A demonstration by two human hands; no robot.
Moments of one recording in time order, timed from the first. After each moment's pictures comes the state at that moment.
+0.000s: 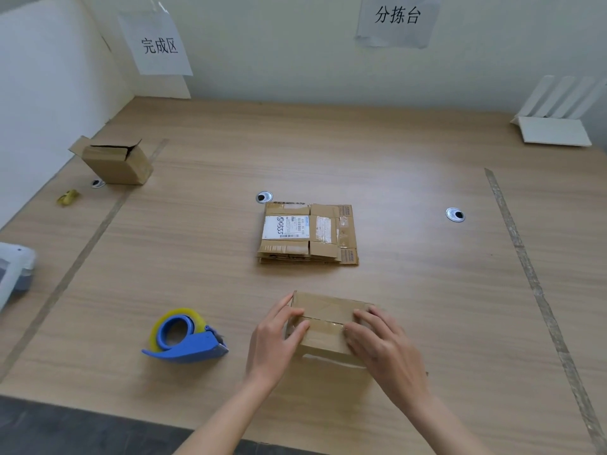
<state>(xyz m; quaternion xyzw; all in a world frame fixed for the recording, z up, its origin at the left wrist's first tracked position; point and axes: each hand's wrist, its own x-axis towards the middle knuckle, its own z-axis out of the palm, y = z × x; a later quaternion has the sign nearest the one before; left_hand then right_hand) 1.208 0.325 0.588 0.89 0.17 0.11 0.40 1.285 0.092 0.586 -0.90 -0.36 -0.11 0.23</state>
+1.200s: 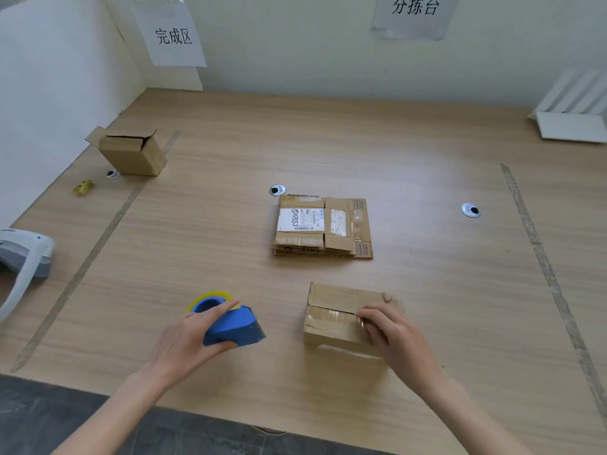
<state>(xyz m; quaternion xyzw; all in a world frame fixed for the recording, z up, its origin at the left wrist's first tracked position) 1.119 0.484 0.618 0.97 0.13 -0.04 0.18 1.288 0.111 0.612 -0.88 -0.38 -0.01 0.28</state>
